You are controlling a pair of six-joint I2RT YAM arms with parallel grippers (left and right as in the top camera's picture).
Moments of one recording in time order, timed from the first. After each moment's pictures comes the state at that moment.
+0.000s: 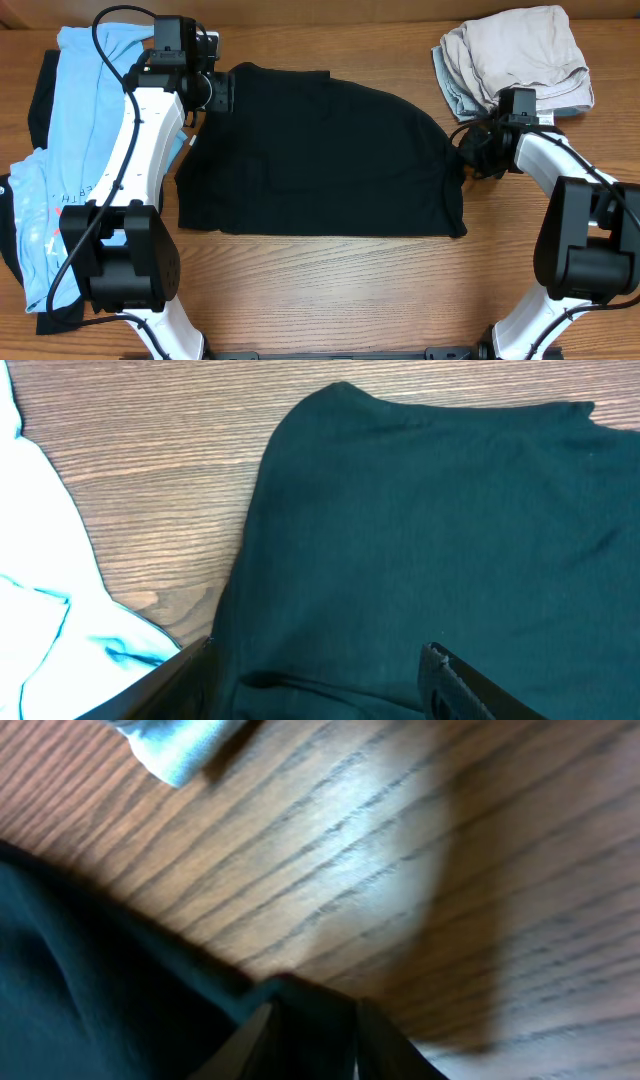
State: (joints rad) left arm -0.03 1.94 1.67 -0.75 0.07 0.01; right arm -0.12 1.95 1.19 -0.48 -0.18 0.44
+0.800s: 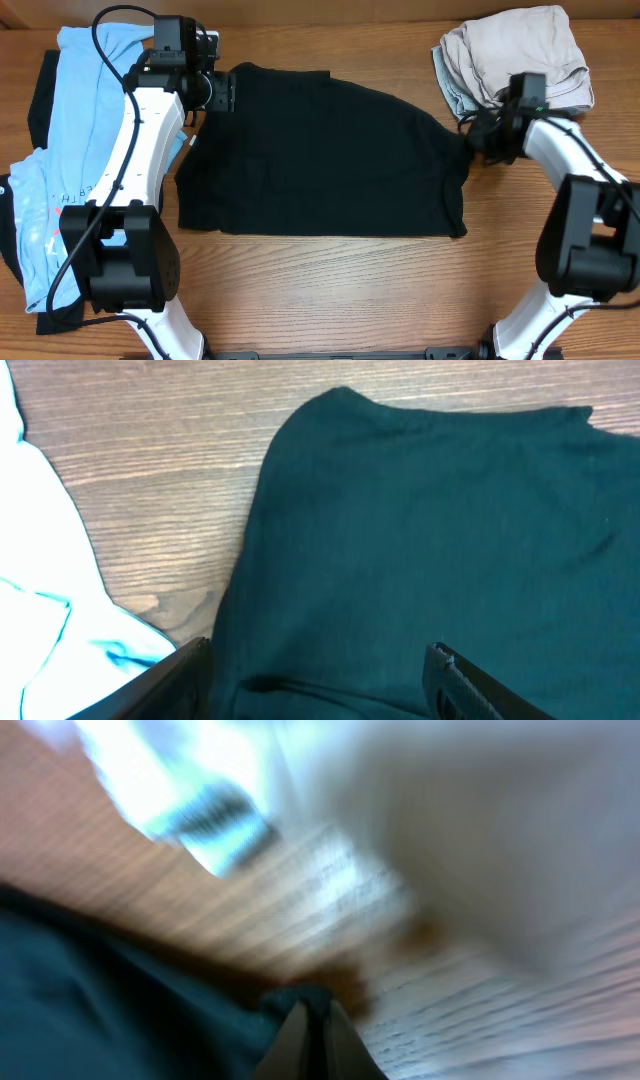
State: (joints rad) left arm -0.03 1.94 1.67 -0.74 0.07 0.01; right arm -0.15 1.96 1.33 -0.58 -0.16 0.39
